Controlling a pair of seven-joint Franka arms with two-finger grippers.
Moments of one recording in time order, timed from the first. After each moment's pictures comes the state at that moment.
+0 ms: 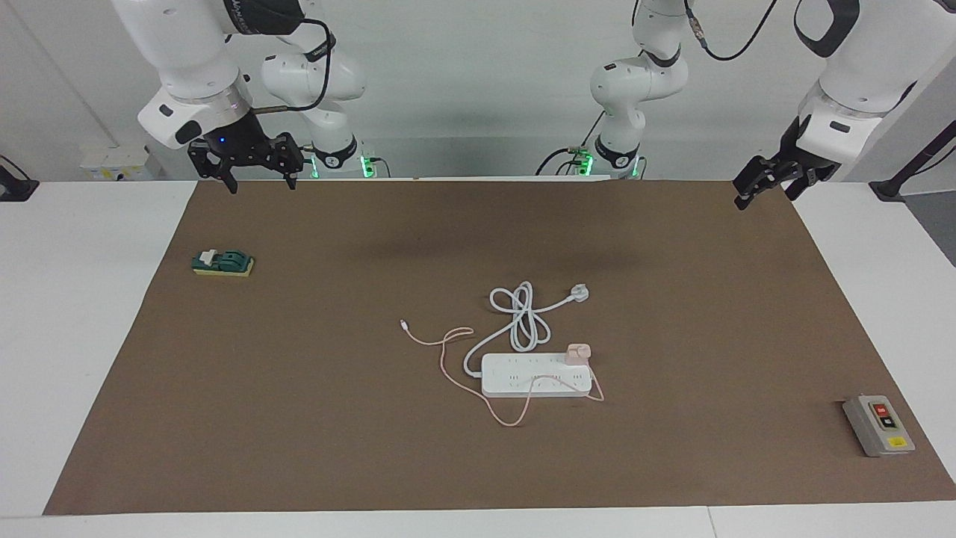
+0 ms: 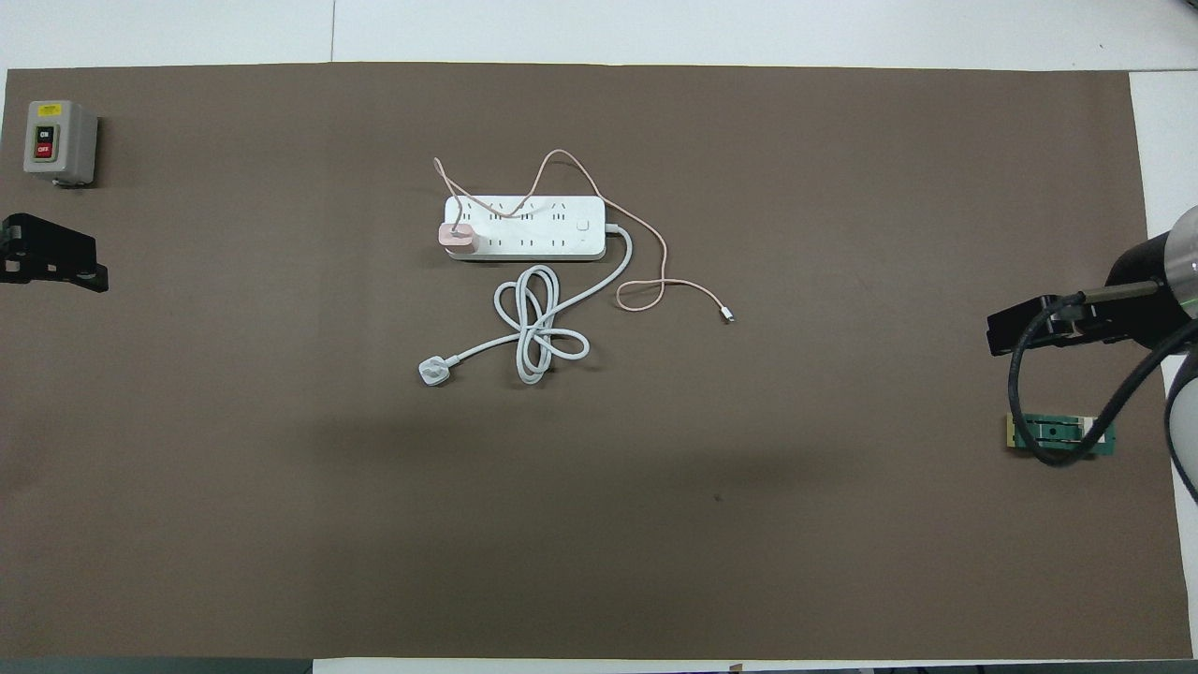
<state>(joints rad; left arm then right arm) 0.16 0.04 -0.20 -1.49 0.03 1.48 -0.14 -0.06 -0.07 0.12 -1.65 -0.01 1.48 -0.01</state>
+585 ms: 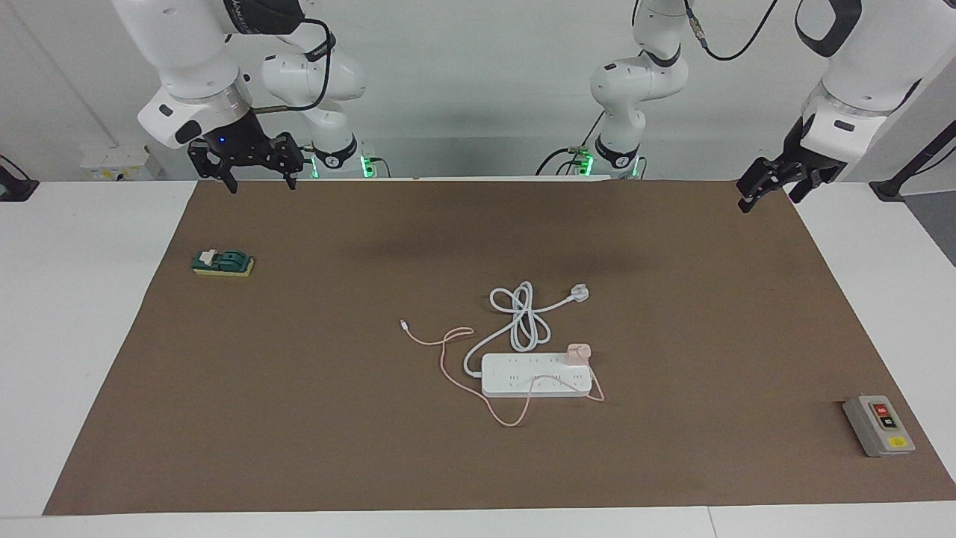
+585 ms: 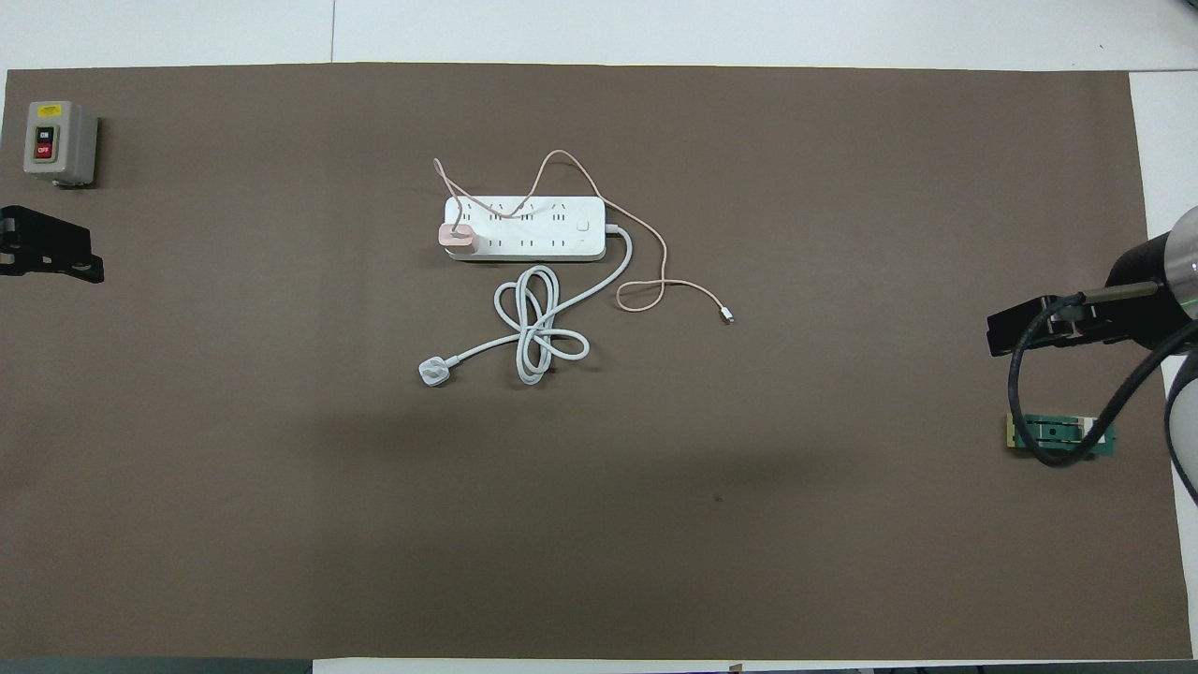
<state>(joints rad) 0.16 0.04 -0.20 -1.50 0.03 1.53 -0.14 -0.06 -0.07 0.12 -1.65 -0.01 1.48 -0.01</state>
